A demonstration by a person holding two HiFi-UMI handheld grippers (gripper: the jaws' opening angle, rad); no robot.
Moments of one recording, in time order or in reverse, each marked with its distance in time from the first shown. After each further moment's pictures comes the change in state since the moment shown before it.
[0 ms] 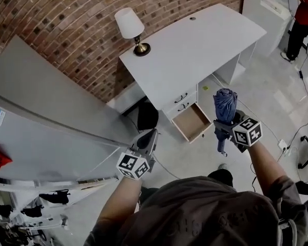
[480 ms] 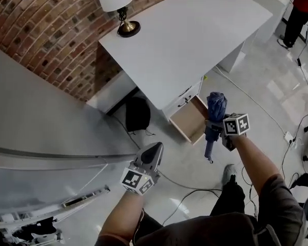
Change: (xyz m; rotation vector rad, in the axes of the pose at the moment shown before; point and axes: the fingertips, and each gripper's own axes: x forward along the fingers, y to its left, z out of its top) left arm 0.031 0.089 -0.194 -0.081 0.010 -0.111; right arm 0.232 -0.064 -0.190 0.429 0.141 -0.029
